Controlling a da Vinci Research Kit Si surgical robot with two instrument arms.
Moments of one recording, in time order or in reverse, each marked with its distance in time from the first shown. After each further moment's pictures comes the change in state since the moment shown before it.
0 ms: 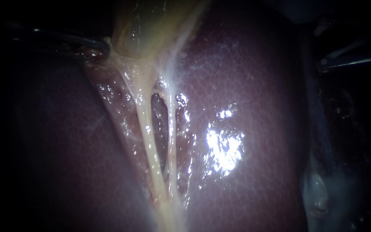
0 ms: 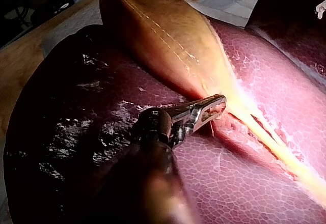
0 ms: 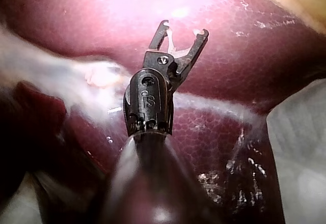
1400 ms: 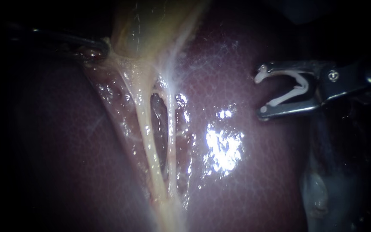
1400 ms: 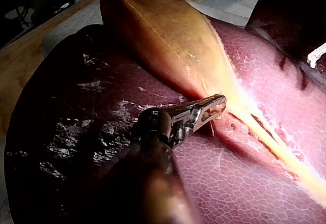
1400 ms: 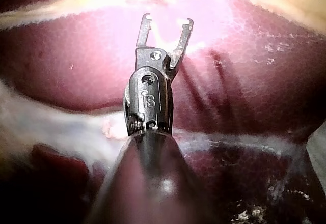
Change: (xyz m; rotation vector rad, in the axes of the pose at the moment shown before) right arm 0.002 -0.008 0.011 0.138 0.095 0.162; left arm 0.000 0.000 0.000 0.001 0.000 0.000
